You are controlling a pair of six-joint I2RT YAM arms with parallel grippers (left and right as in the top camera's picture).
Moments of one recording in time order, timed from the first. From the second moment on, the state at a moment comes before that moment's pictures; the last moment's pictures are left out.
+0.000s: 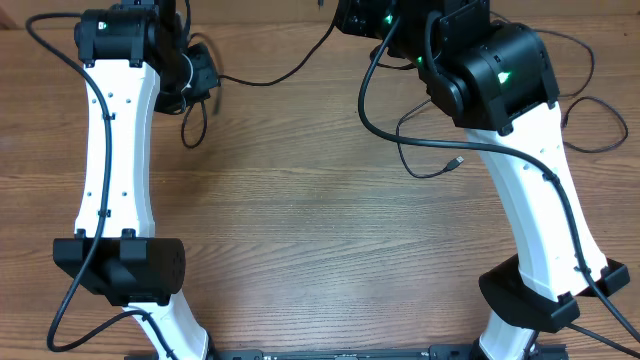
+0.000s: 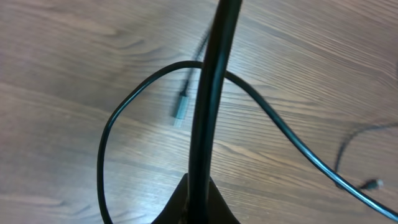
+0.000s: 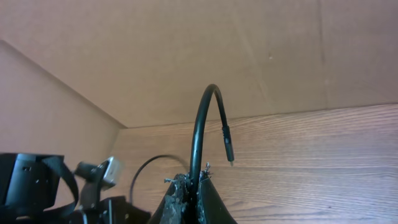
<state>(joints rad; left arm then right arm) -0.03 1.97 2.22 -1.48 0.08 -0.43 0.53 1.92 2.55 -1.05 0.05 0.59</state>
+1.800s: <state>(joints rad) -0.30 1.97 2.01 -1.43 0.36 -0.22 0.53 1.92 2.55 -1.06 -0.10 0.57</state>
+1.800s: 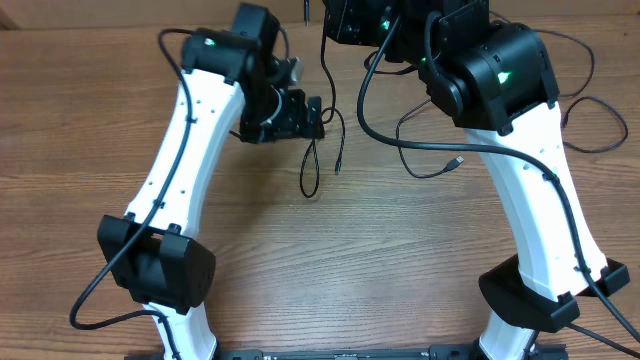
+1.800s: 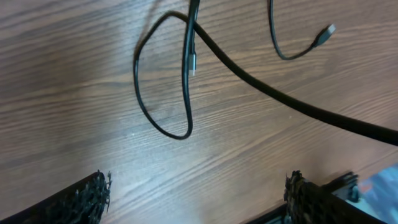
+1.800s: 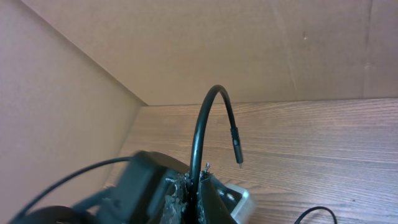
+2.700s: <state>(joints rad) -0.33 1.97 1.62 -0.89 0.25 -0.36 0.53 1.92 2.55 -1.06 -0.10 0.57</state>
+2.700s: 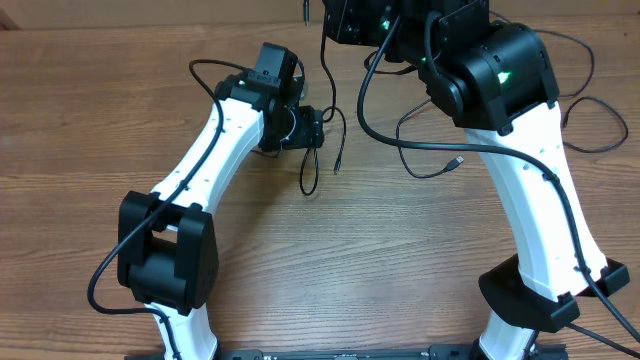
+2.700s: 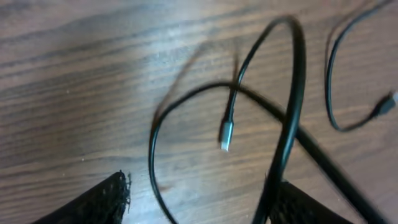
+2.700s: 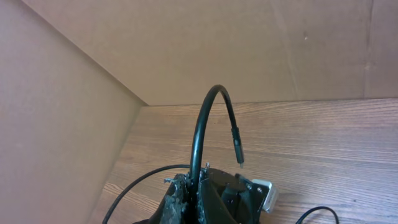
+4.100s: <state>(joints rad) -0.22 1.94 1.89 -1.04 0.37 -0.30 0.47 1.92 2.55 -1.18 0.08 0.57</state>
